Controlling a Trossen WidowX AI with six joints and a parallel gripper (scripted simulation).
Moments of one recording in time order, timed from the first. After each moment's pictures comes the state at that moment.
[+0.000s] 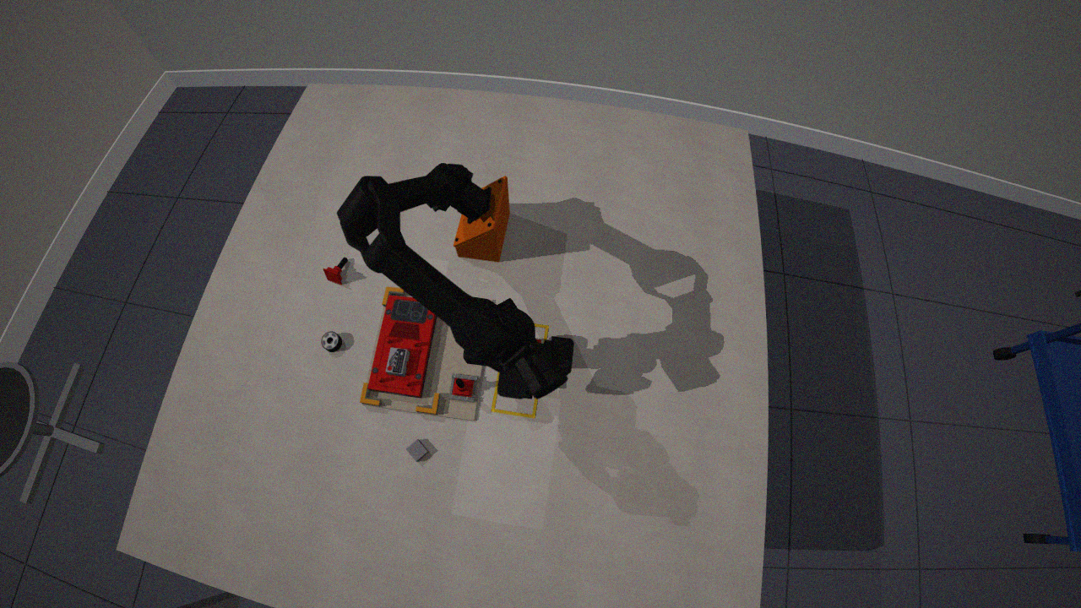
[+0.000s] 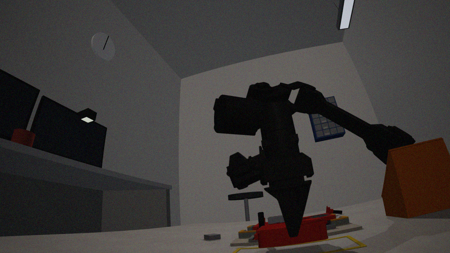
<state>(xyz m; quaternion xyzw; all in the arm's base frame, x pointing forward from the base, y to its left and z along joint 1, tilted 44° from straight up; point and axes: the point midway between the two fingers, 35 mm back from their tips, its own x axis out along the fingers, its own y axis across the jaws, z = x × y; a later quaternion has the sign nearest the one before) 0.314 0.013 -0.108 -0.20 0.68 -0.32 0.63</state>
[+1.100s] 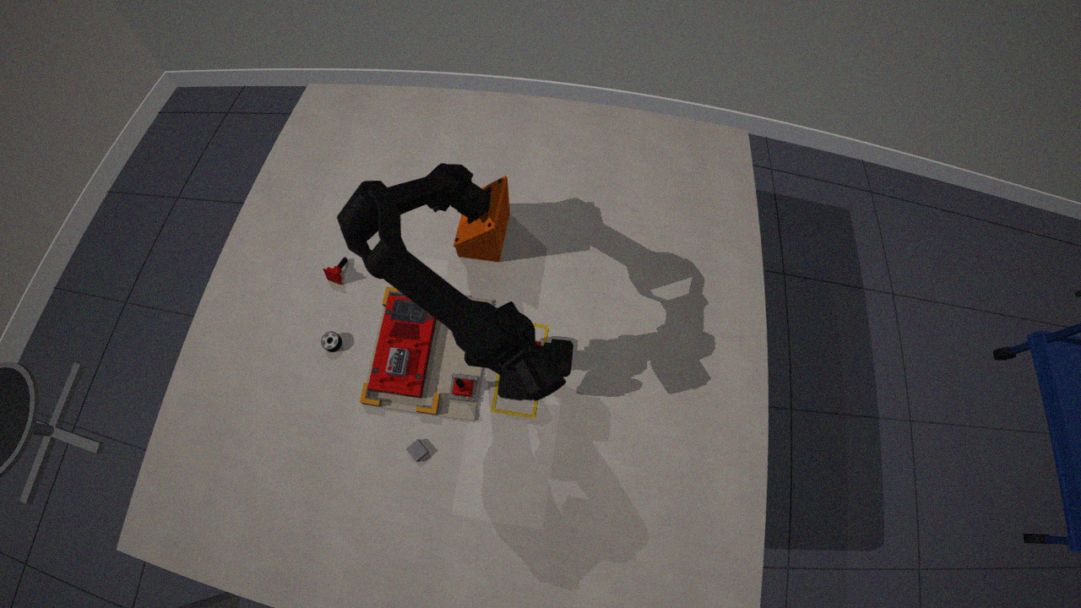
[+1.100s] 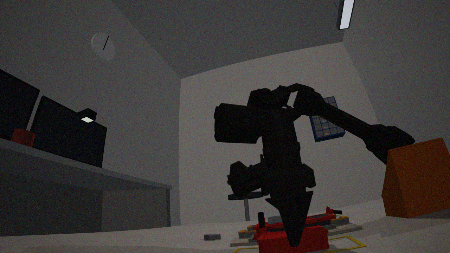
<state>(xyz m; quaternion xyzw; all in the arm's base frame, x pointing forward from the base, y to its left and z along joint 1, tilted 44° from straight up) 0.312 0.004 -0.118 -0.20 0.68 -0.32 0.63</state>
